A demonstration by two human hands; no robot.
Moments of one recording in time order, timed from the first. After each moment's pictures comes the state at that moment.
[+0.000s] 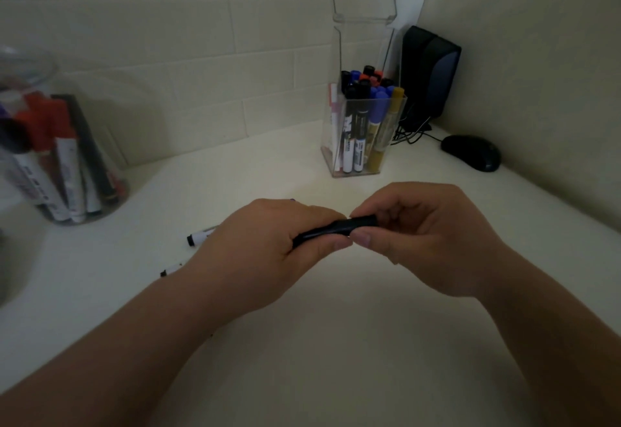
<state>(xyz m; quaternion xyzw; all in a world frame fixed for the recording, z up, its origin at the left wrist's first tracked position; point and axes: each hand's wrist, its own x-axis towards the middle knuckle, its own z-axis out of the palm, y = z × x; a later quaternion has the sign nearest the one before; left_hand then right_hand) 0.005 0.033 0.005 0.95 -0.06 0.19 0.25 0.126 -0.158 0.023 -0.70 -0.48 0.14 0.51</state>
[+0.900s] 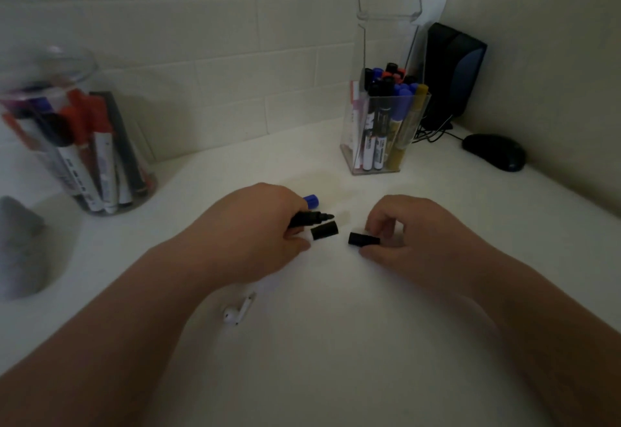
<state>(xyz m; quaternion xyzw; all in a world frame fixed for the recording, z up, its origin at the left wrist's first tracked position) 0.003 0.058 0.016 0.99 0.10 0.01 0.10 0.142 -0.139 -0.012 -0.85 -0.47 0.05 0.22</state>
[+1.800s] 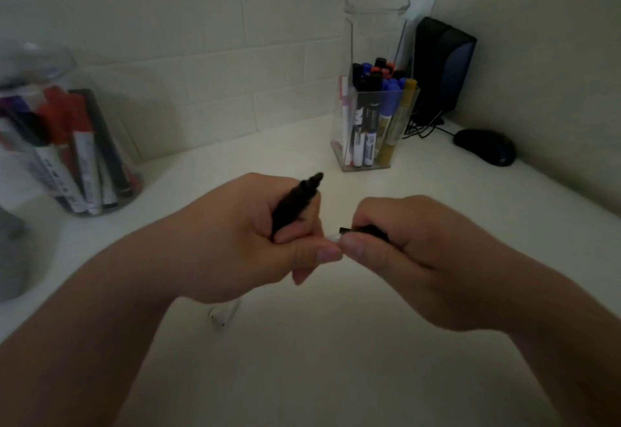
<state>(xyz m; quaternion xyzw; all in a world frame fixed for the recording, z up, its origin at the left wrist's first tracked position) -0.020 0.046 0.045 0.88 -0.11 0.06 0.46 0.092 -0.150 0.042 -0.77 -0.59 0.03 0.23</state>
